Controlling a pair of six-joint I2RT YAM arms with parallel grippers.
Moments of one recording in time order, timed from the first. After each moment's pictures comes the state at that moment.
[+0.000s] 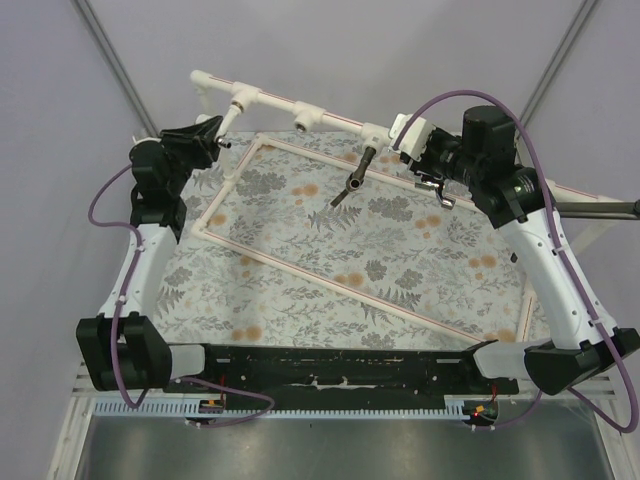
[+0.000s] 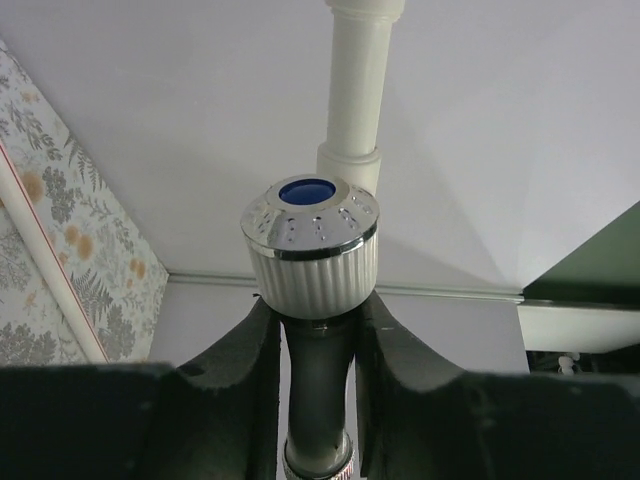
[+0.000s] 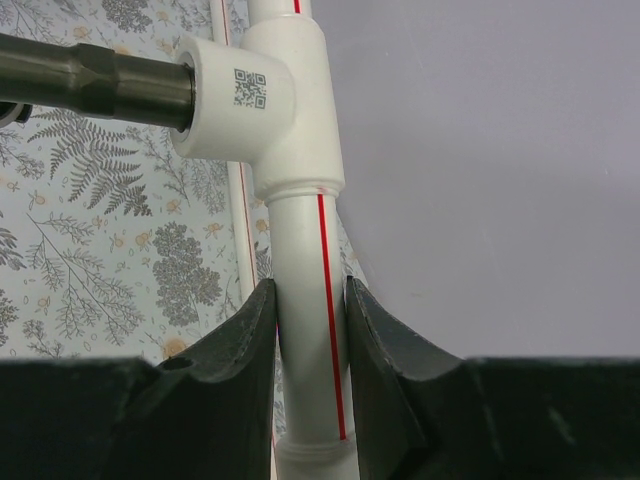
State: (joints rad) left arm 0.04 1.28 1.10 0.18 0.26 -1.61; right arm 0.37 1.32 1.63 -0.67 -0.26 -0.89
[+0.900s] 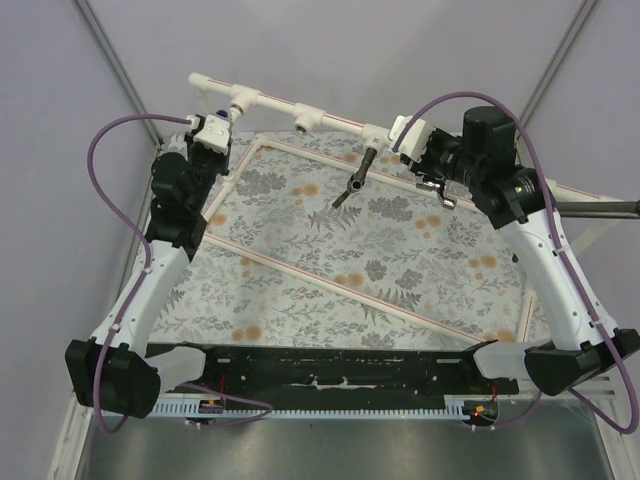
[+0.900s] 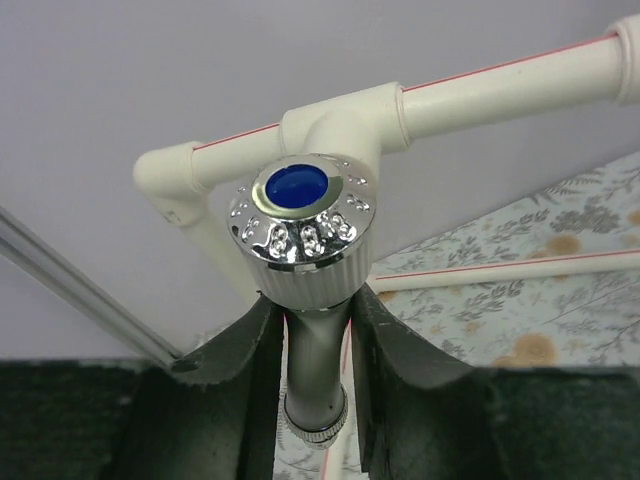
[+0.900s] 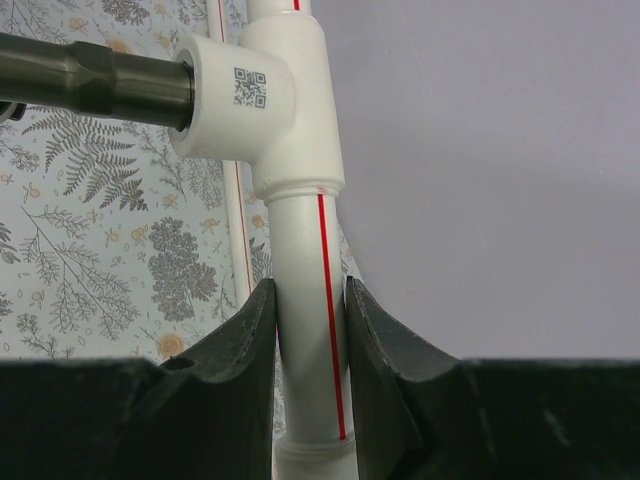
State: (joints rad) left arm -0.19 1.17 1.05 0.27 0.08 0.30; right arm 0.37 1.32 1.63 -0.67 -0.25 -0.91
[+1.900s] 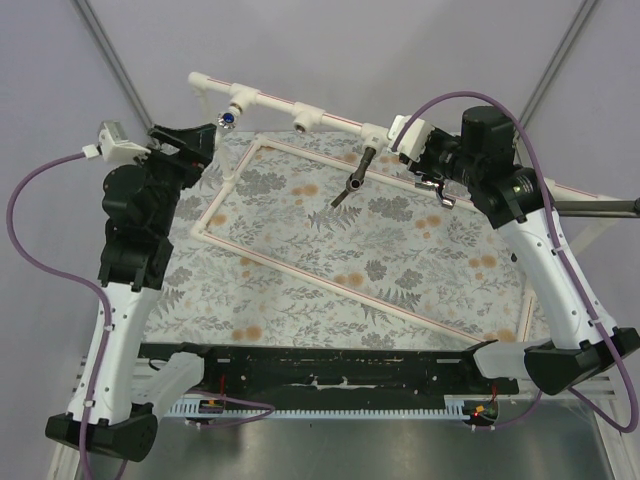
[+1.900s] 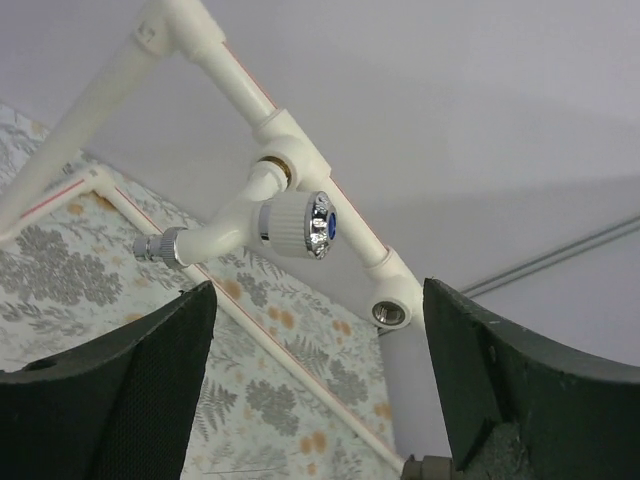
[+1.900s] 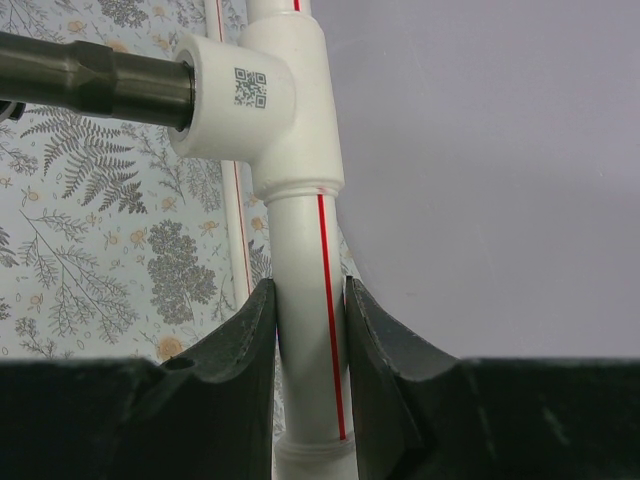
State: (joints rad) left arm -0.17 0.93 1.23 -0.20 -0.10 -0.79; right arm 0.37 1.32 1.63 -0.67 -0.25 -0.91
